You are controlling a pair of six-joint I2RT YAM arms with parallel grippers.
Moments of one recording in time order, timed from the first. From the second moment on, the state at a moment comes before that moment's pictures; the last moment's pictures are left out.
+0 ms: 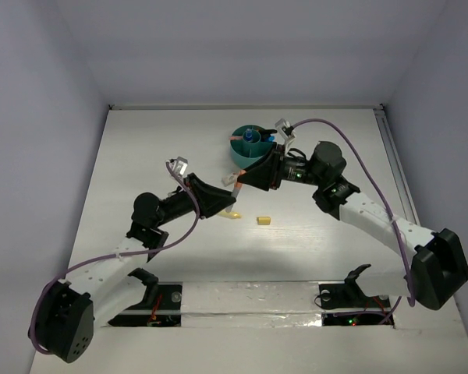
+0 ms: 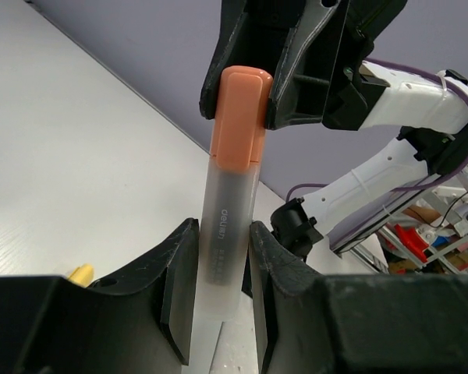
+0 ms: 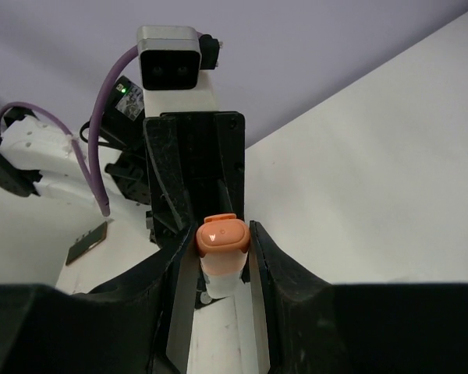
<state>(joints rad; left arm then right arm) -0.49 0.91 0.35 0.86 0.68 -0.87 0.61 1.28 0.91 0.49 -0.82 0.64</state>
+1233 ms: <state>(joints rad) -0.42 0.61 0.26 0.73 0.48 -0.82 0.66 1.38 0.93 0.38 -0.25 0.69</state>
